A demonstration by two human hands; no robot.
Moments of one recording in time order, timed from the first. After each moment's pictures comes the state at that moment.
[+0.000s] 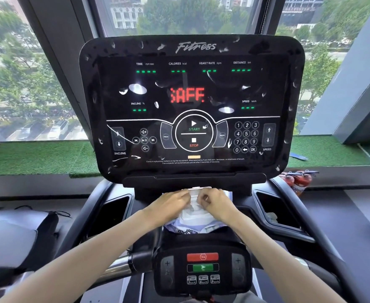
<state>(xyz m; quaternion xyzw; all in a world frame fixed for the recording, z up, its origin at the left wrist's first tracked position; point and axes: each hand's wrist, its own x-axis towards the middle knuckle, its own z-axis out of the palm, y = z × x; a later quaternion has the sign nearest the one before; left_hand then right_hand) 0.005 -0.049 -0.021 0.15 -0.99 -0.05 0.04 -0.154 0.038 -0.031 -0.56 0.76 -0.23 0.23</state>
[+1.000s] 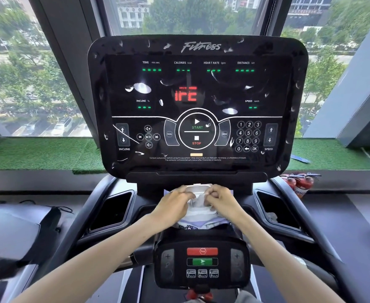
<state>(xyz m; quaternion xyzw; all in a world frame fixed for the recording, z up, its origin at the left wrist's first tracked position) 0.002 -0.028 -0.025 0.31 -0.93 -0.18 0.08 -0.153 0.052 -0.024 -0.41 0.71 -0.43 0.37</state>
